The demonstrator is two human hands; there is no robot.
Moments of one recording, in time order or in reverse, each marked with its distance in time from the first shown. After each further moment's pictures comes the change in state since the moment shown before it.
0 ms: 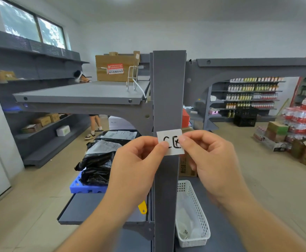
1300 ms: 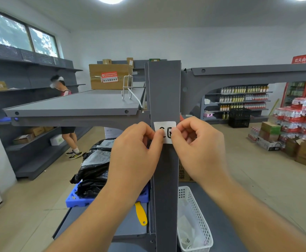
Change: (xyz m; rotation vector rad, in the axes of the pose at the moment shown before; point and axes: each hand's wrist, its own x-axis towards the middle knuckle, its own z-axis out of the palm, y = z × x) left_hand 0.050 0.003 0.004 0.575 0.129 0.444; right_hand 0.040 0.002 0.018 -0.493 0.154 -0.339
